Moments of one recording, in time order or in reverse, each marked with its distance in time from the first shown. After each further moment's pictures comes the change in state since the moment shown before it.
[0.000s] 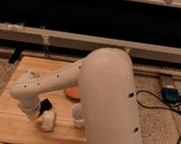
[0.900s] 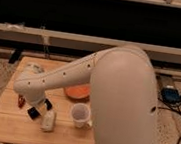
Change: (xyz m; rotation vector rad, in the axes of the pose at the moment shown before) arm 0.023 -0.006 -0.055 0.098 0.139 0.011
